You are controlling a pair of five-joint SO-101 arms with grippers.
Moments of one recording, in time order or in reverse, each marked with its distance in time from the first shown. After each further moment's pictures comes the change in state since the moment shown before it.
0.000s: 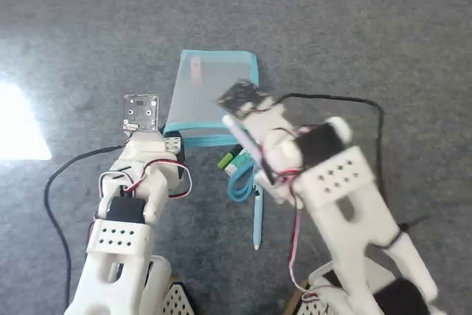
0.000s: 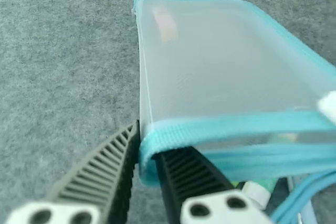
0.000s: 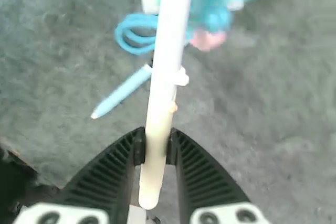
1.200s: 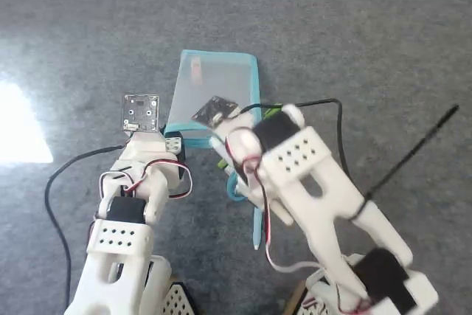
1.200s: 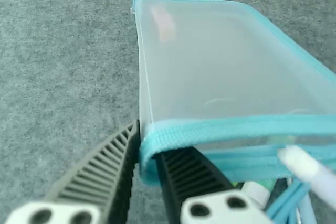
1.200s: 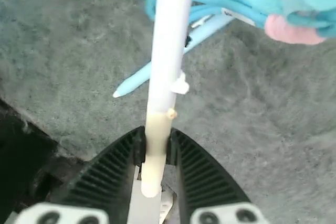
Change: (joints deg) left arm 0.0 0.0 0.0 0.0 0.0; right arm -4.1 12.9 -5.4 5.4 -3.3
